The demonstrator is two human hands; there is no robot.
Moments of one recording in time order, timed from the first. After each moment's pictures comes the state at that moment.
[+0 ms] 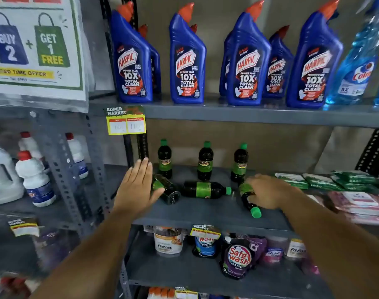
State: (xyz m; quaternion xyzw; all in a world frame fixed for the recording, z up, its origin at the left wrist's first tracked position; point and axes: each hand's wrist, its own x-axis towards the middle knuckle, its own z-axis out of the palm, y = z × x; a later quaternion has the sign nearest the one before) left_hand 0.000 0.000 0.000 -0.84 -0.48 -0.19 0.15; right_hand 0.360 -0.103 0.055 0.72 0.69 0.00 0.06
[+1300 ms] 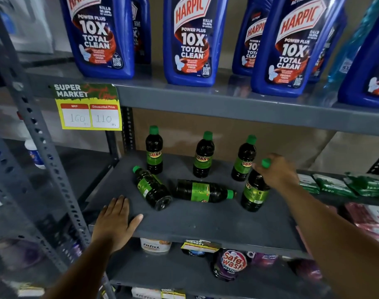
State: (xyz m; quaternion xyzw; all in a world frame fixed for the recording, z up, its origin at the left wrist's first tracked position) left_hand -0.012 0.075 -0.139 -0.78 -0.62 -0.07 -0.01; right_hand 0.407 0.017 0.039 0.84 0.46 -0.06 -0.28
